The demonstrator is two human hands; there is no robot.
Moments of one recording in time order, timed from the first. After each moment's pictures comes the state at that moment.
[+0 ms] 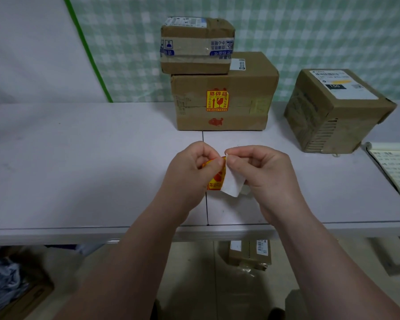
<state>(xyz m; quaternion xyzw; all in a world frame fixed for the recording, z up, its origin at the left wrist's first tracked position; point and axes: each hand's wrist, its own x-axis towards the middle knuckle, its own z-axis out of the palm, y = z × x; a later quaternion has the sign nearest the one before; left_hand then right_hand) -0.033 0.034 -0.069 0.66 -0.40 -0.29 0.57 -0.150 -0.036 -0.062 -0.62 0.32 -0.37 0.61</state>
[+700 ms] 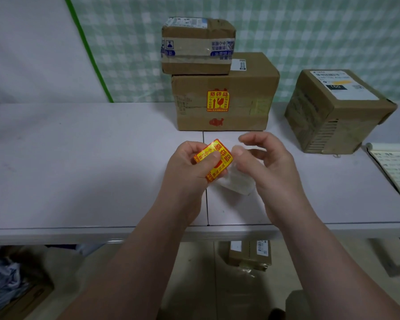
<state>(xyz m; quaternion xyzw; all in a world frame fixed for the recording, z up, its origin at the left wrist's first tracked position) -0.040 0.028 -0.069 0.57 -0.25 -0.36 0.70 -0.155 -0.039 -0.063 -0.66 0.32 -0.39 0.56</state>
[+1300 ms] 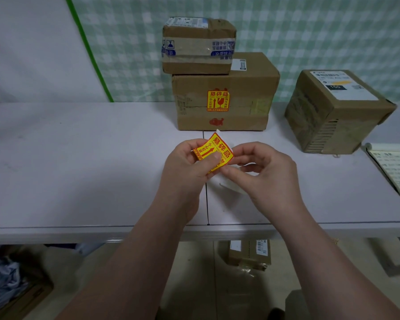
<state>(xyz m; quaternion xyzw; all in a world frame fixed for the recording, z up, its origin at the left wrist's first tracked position) -0.036 0.028 -0.069 0.55 -0.25 -0.36 0.71 -0.154 -0.036 -0.063 -0.75 0.32 -0.38 0.43</state>
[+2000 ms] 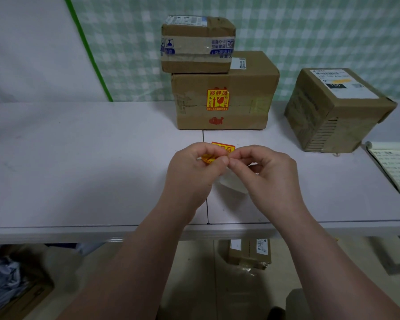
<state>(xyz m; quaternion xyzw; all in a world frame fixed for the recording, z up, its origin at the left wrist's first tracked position) -0.043 0.032 -0.066 0.65 -0.36 -0.26 0.62 -0.154 -0.038 -0.067 -0.77 0.32 -0.39 0.40</state>
